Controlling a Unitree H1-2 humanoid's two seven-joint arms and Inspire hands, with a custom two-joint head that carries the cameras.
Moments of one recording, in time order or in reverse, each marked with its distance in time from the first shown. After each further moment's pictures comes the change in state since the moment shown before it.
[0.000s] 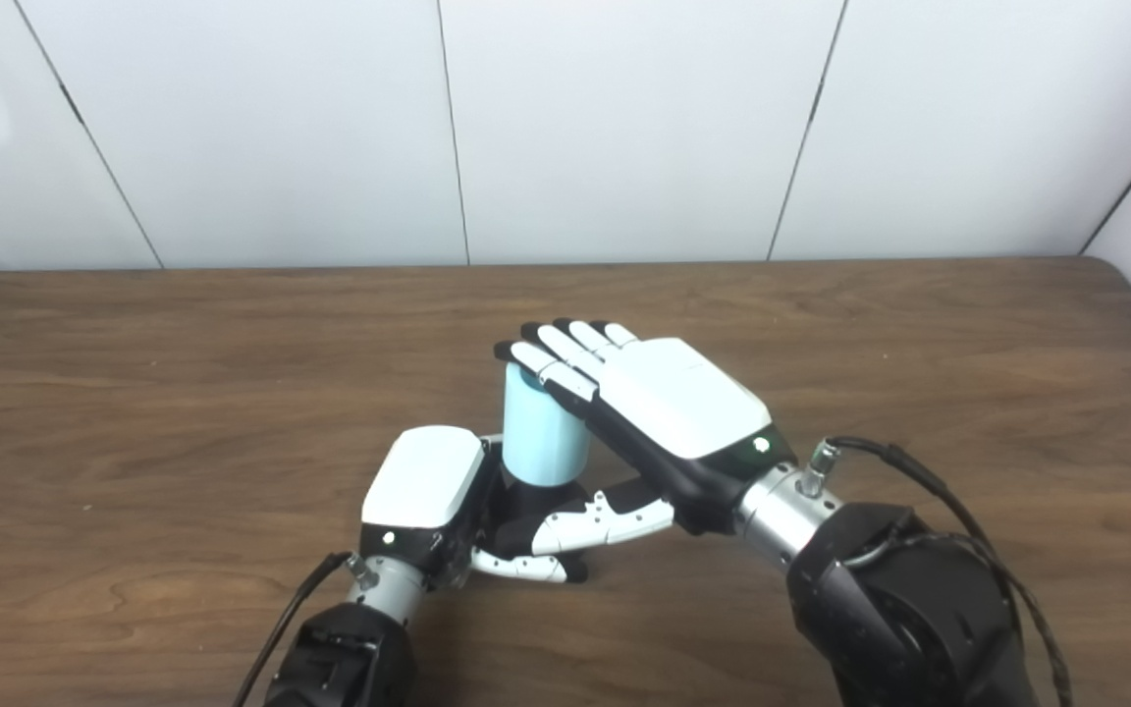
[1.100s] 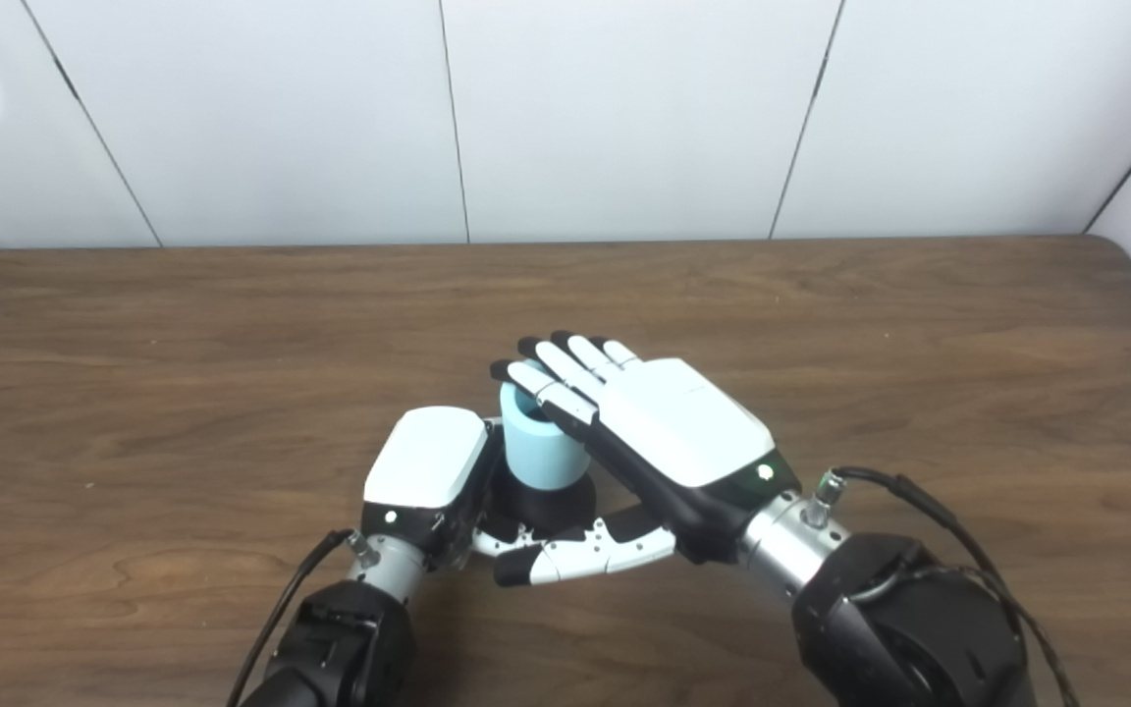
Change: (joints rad) left arm 0.001 0.005 -0.004 -0.018 0.014 0.001 -0.037; right arm 0.093 0.006 0.039 -0.057 -0.016 0.002 -0.004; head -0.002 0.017
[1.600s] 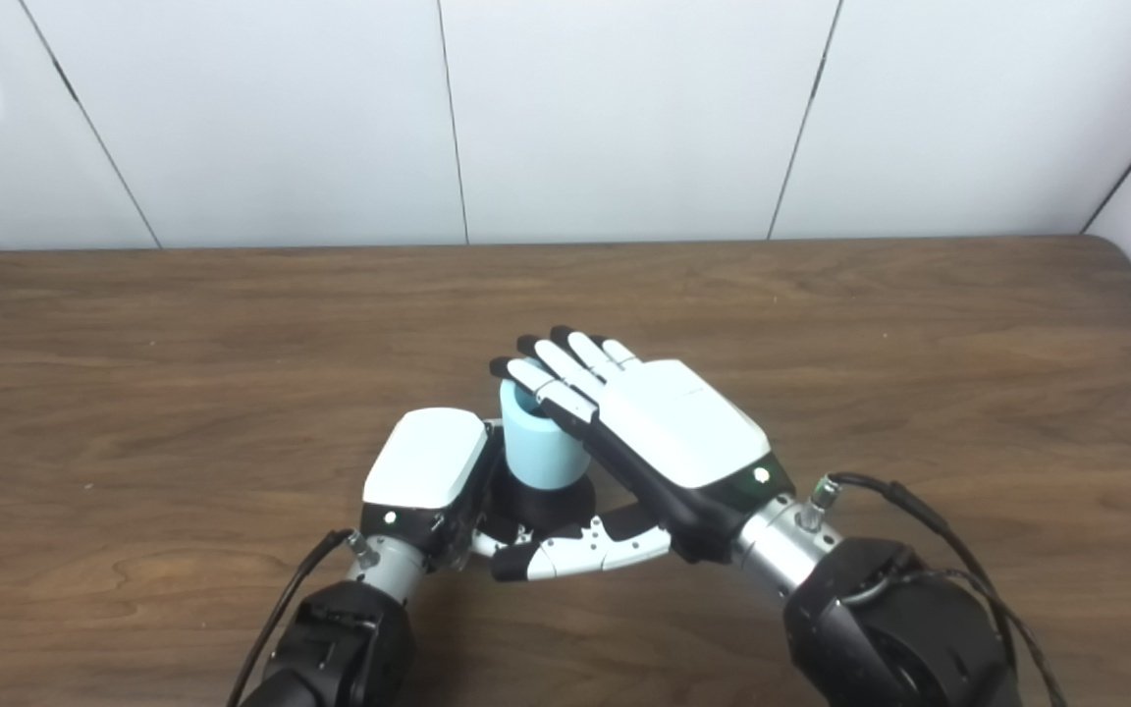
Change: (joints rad) left arm 0.004 0.000 0.001 -0.014 0.007 0.000 -0.025; right arm 0.015 0.000 0.020 0.054 0.009 -0.012 -0.094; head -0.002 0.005
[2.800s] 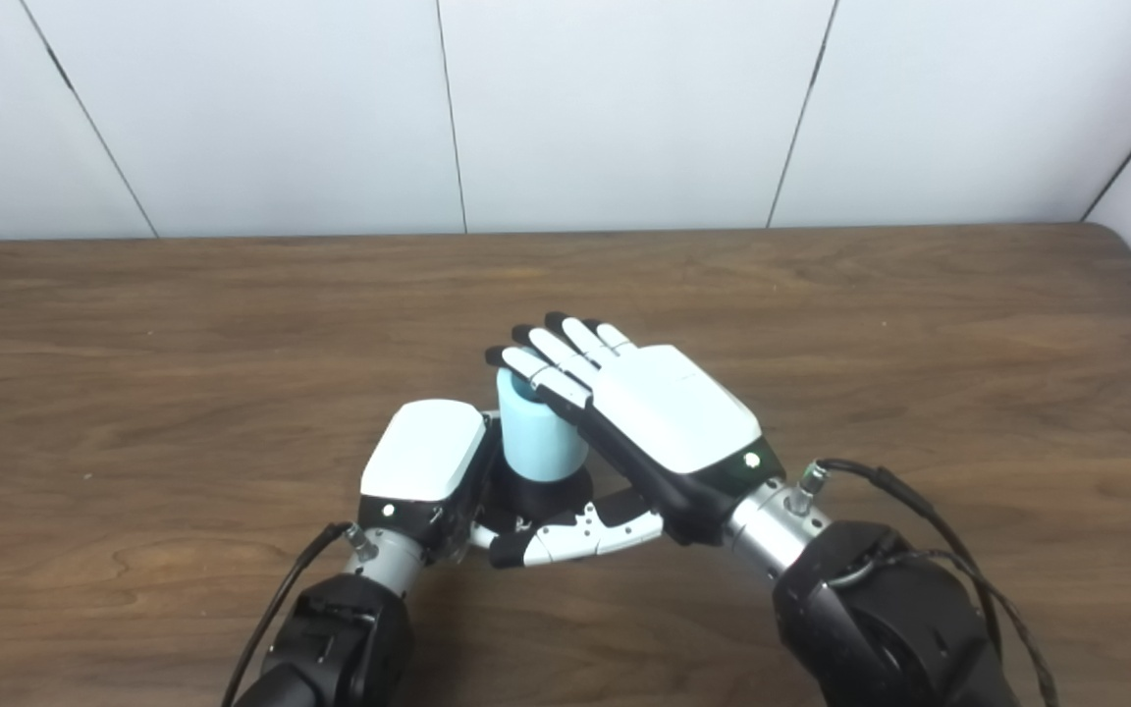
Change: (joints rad) left arm 0.008 -0.003 -0.002 -0.010 0.020 0.001 -0.007; right arm 0.002 -0.022 0.032 0.031 -0.007 0.001 -0.057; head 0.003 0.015
